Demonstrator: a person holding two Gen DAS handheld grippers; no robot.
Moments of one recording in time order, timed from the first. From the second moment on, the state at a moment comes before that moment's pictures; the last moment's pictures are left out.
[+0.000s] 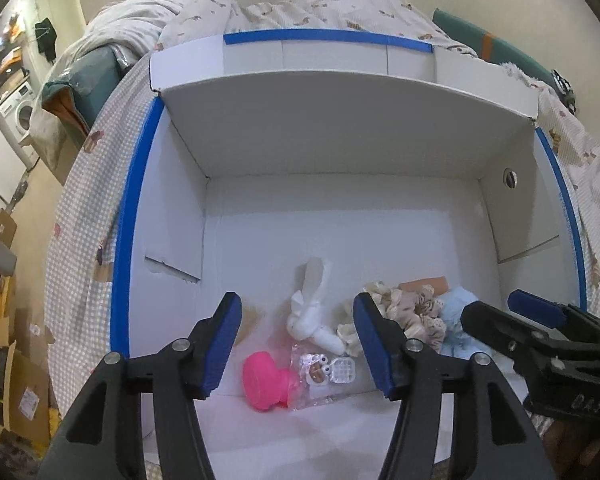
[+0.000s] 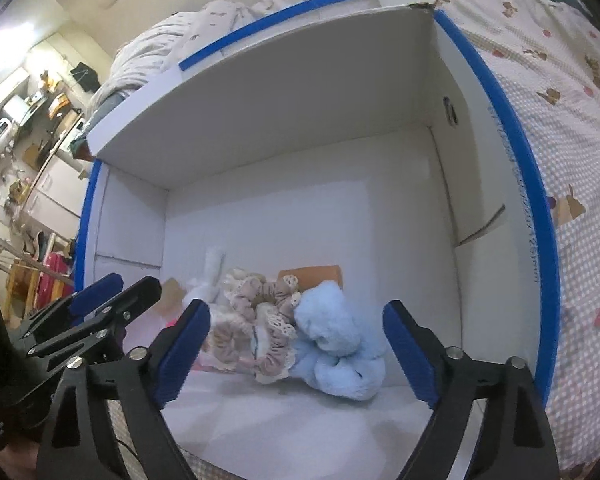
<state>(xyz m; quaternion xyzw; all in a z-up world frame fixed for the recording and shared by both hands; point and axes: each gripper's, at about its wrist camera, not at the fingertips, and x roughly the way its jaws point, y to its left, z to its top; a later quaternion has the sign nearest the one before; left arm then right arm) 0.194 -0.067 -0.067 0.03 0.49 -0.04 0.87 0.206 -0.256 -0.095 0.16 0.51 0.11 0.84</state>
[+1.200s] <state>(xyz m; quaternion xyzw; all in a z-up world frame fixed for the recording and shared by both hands) 0.093 0.012 -0.020 -0.01 0.48 0.01 0.88 0.107 -0.251 -0.049 0.11 0.46 0.11 0.87</state>
